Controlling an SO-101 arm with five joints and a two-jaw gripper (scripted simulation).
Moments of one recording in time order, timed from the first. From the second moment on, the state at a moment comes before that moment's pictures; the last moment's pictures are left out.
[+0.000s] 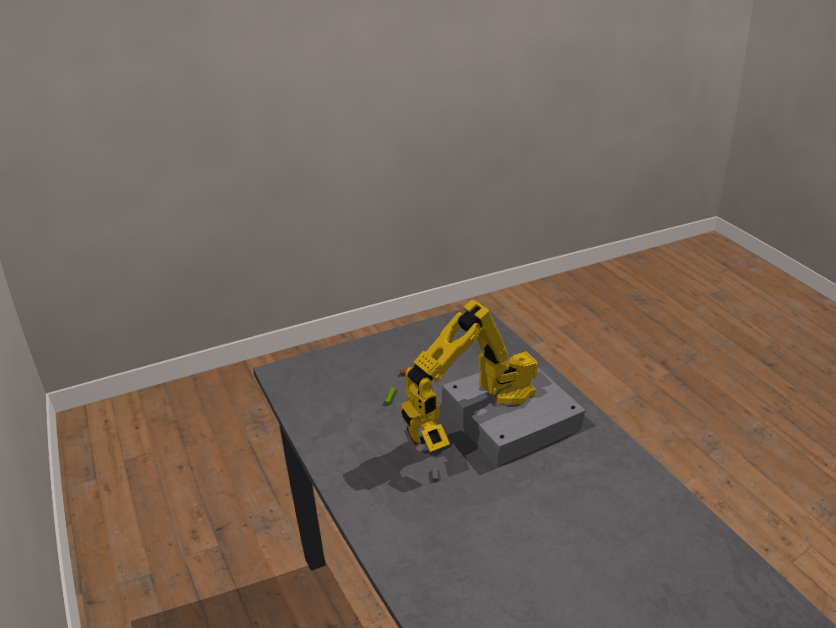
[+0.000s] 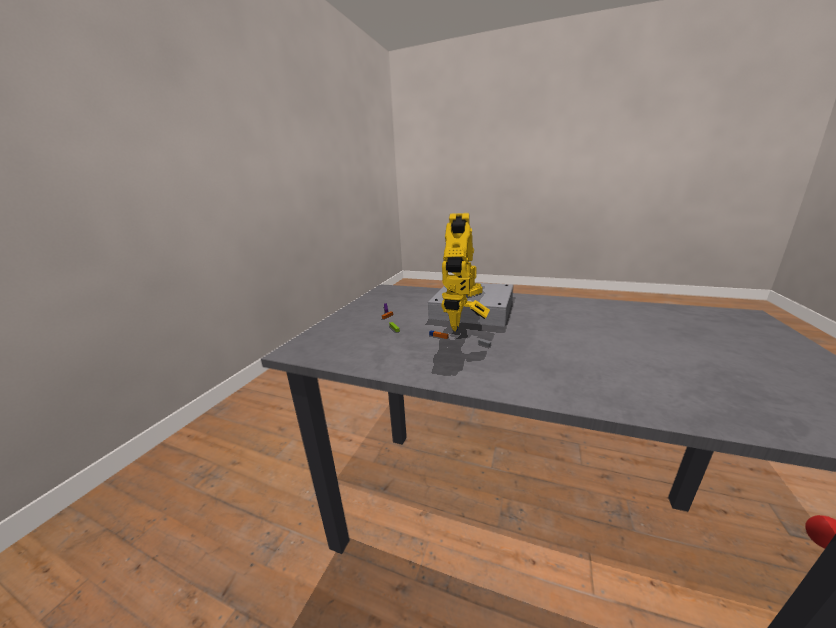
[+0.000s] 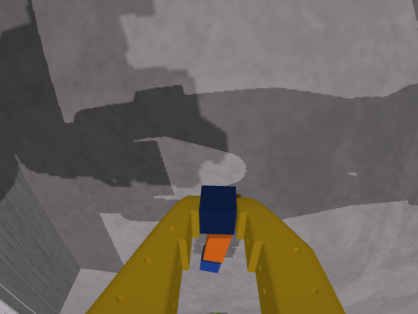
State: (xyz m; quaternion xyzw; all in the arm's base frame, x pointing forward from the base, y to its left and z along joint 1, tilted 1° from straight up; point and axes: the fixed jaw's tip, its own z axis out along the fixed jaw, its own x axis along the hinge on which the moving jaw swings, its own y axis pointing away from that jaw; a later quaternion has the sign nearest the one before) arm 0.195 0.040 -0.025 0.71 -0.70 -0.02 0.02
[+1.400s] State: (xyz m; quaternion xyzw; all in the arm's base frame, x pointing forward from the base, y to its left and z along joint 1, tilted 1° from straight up) arm 0.199 0.029 -0.019 0.66 -0.75 0.00 0.00
